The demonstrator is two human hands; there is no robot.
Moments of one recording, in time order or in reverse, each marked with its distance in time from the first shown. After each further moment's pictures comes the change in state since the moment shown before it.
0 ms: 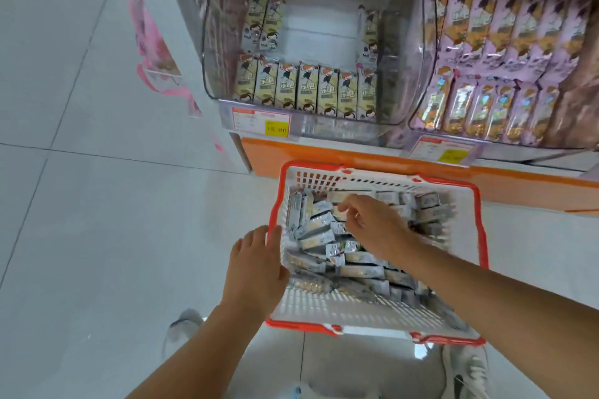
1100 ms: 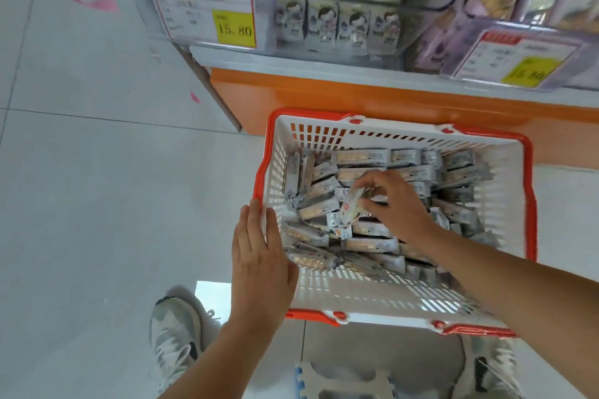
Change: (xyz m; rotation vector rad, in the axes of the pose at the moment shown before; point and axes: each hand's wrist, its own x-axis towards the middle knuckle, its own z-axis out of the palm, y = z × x) left_hand 0.012 0.010 0.116 -0.088 0.190 -0.089; right_hand 0.023 0.103 0.082 0.280 0.075 0.055
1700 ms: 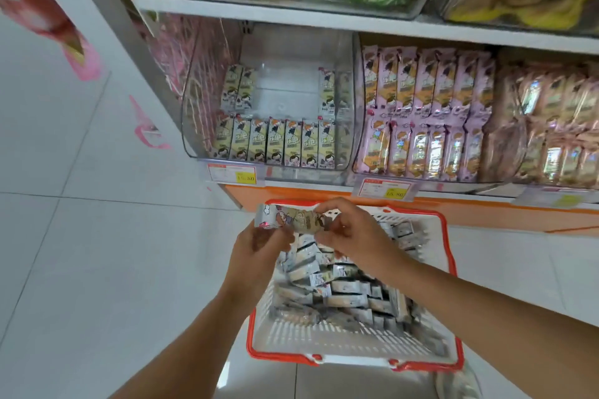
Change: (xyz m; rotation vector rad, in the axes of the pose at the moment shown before) left_hand 0.028 0.075 -0.189 -1.251 0.005 -0.150; right_hand -0.057 -0.166 -0.120 0.458 -0.085 -0.071
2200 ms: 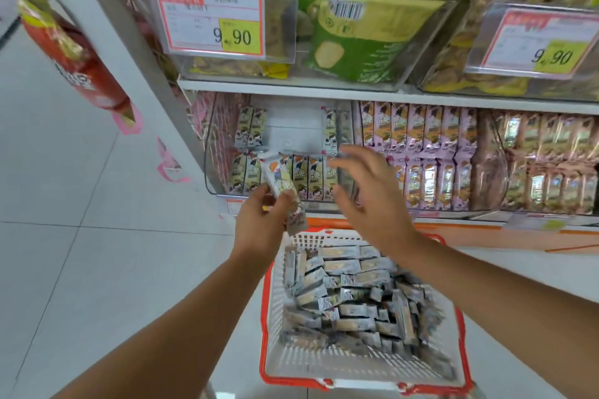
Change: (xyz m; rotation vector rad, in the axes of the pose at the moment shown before) left_hand 0.027 0.095 0.001 0.116 0.117 0.091; right_hand 0.027 -0.077 -0.034 -0.631 0.497 -0.556
